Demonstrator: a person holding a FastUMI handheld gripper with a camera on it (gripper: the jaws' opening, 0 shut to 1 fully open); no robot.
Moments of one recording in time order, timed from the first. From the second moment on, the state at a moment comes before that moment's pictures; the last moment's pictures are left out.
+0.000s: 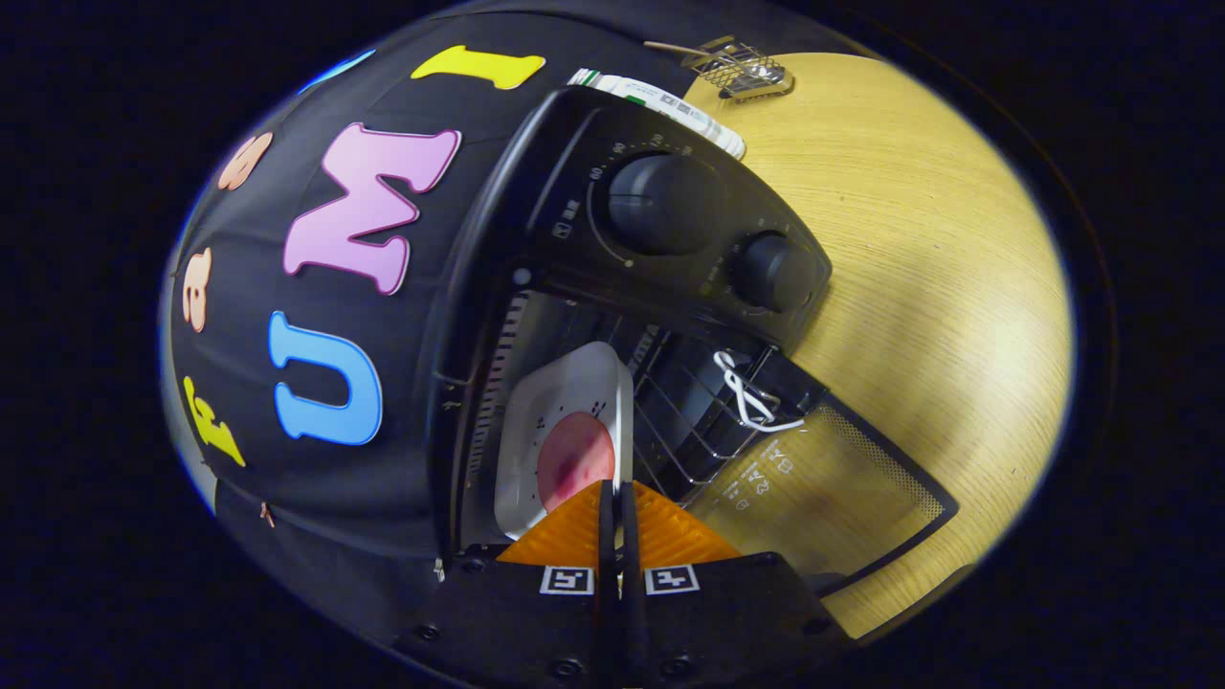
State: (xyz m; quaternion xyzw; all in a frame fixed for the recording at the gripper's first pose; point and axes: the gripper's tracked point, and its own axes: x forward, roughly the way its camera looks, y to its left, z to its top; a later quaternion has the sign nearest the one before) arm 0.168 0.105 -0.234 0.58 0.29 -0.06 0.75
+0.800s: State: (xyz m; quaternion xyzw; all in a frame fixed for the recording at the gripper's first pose) arm 0.133 0.151 -0.208 0.57 0.30 0.02 0.76
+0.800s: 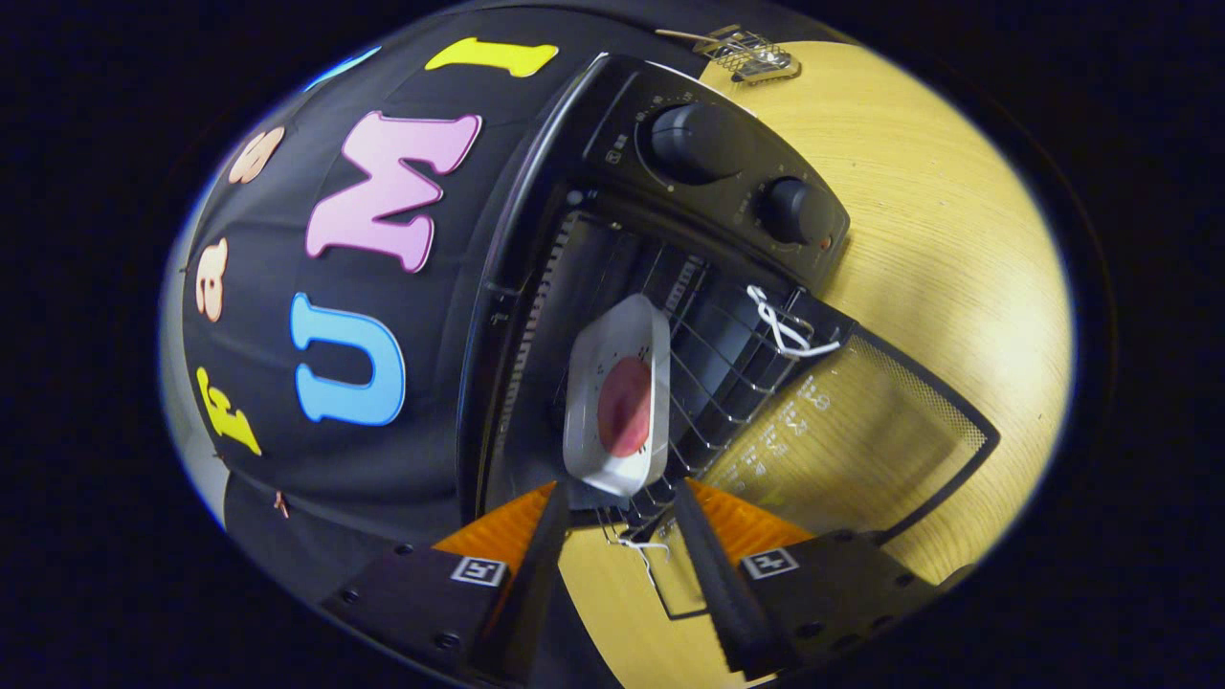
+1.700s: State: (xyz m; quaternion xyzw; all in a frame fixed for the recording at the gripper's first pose) arm 0.002 0.155 -0.261 0.22 0.40 0.10 0.89
